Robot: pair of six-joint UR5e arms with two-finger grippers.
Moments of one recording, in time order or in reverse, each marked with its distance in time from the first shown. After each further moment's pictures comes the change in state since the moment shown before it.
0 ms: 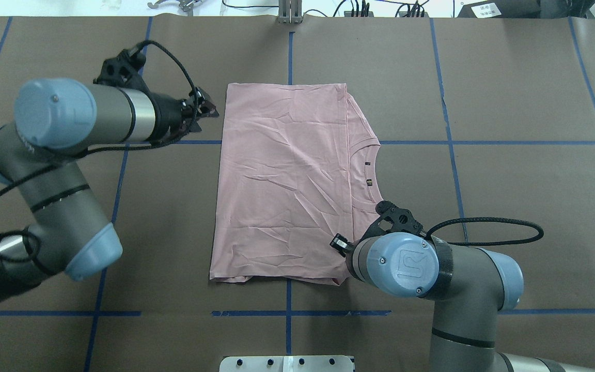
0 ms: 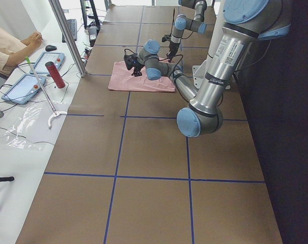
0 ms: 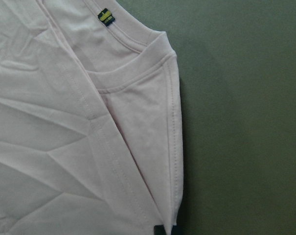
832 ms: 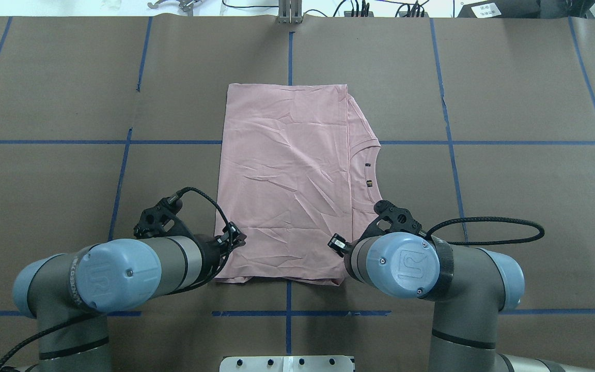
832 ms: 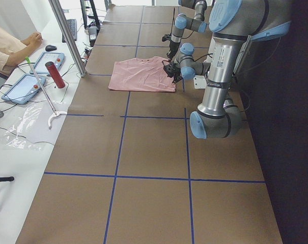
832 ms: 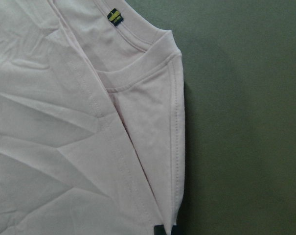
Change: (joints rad) left arm 0.394 0.108 -0.145 0.234 0.170 -0.343; right arm 0.000 0.004 0.008 -0.001 -0.001 -0.008
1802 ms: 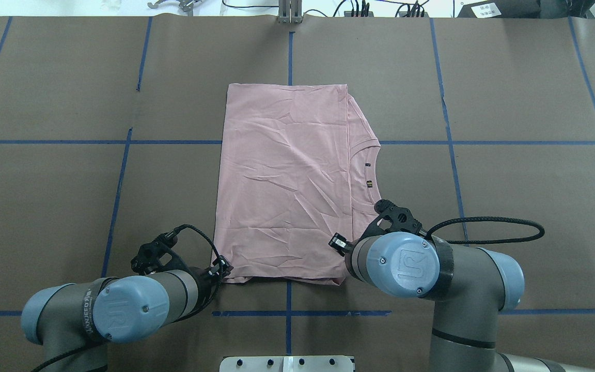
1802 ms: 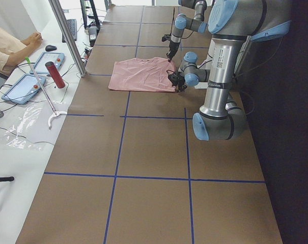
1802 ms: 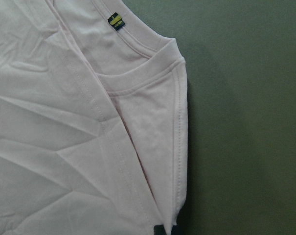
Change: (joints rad) left arm 0.048 0.026 0.058 -0.001 0.042 -0.013; right arm 0.001 -0.001 -0.003 -0.001 -0.004 -0.004
